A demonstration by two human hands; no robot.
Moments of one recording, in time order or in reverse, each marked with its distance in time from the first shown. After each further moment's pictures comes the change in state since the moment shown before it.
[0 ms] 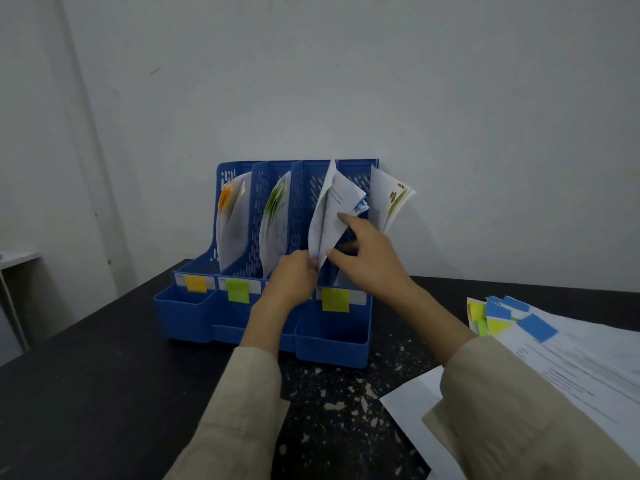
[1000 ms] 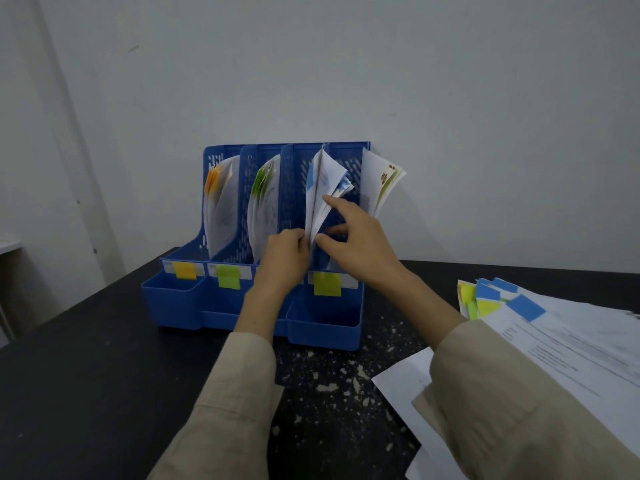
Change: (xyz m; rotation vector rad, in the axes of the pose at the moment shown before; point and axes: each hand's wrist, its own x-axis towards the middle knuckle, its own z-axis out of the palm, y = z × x) left_hand 0.003 -0.002 0.006 -0.031 0.161 0.126; right_hand -0.004 0.001 0.002 0.024 -0.001 -0.063
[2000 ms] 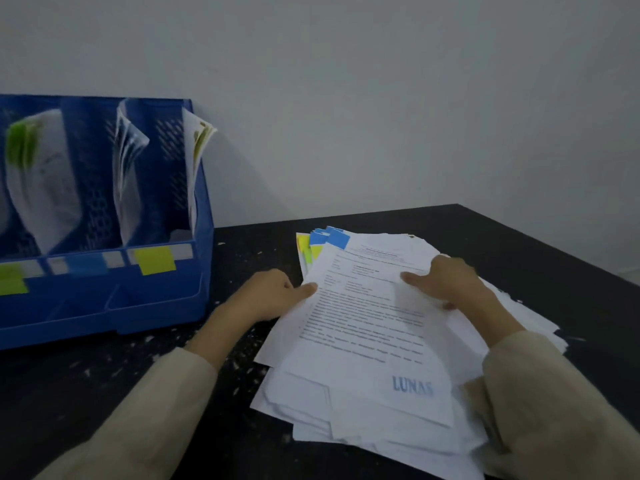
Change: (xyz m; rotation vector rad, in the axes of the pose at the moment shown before) left_hand -0.082 0.115 0.107 0.095 -0.842 0.023; right_hand -0.200 0.069 -0.214 -0.856 -0.012 1.217
